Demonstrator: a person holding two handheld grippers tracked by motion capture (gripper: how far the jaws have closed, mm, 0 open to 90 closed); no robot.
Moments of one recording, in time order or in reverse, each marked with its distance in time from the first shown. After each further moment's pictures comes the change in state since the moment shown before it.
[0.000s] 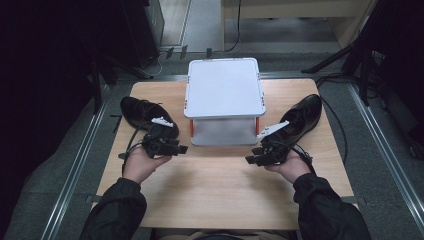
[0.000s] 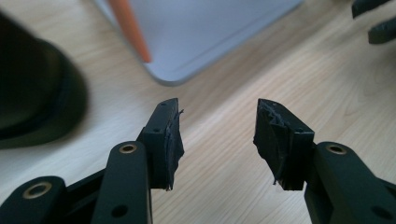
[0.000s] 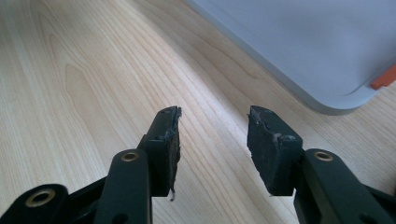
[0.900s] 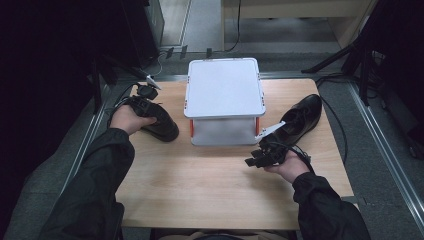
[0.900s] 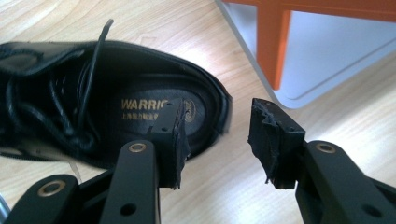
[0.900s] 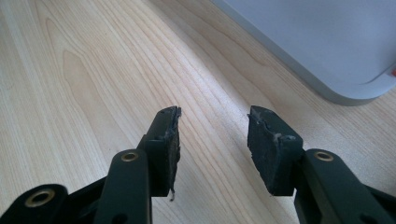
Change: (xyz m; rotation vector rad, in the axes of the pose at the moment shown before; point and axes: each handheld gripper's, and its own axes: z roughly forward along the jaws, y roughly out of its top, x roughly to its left) left arm 0.074 0.089 -0.001 0.264 0.191 -0.073; right arm -0.001 -0.001 0.006 0.052 0.013 -0.003
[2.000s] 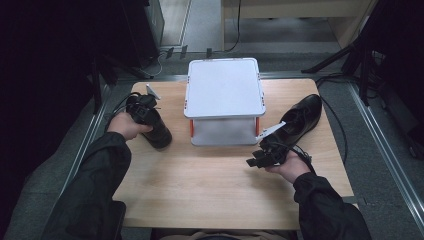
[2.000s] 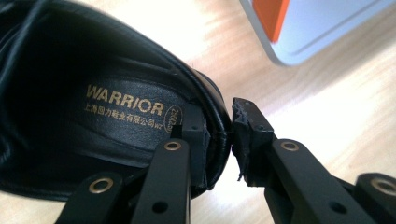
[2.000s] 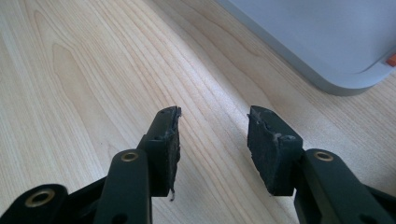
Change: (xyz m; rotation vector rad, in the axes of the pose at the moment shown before) left arm 0.018 -0.032 0.012 0.123 -0.123 0.002; right arm -0.003 -0.002 0.001 0.020 -0.016 0.006
